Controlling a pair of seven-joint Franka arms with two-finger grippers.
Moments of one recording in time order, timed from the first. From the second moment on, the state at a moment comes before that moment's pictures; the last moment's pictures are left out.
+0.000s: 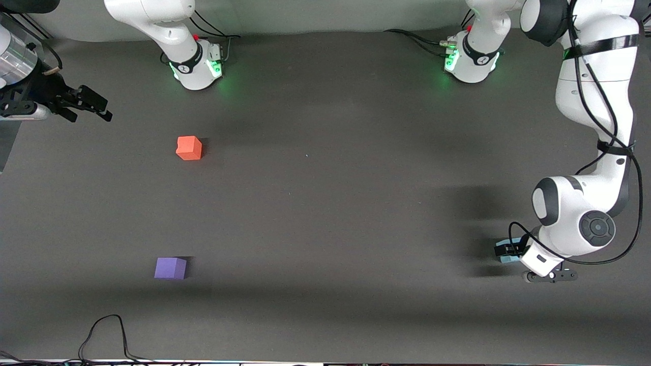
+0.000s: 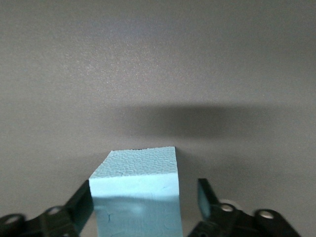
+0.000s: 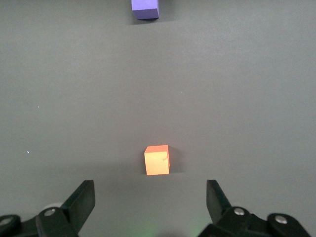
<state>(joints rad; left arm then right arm) 0.01 0.74 0.02 -1.57 -0.02 2.33 -0.02 0.02 -0.40 -0.10 -2.15 0.03 1.76 0.00</state>
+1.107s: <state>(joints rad) -0.01 0.52 0.01 -1.36 -0.03 1.79 -0.06 0.04 -0.40 -0.10 -2.16 0.03 1.77 -0.02</state>
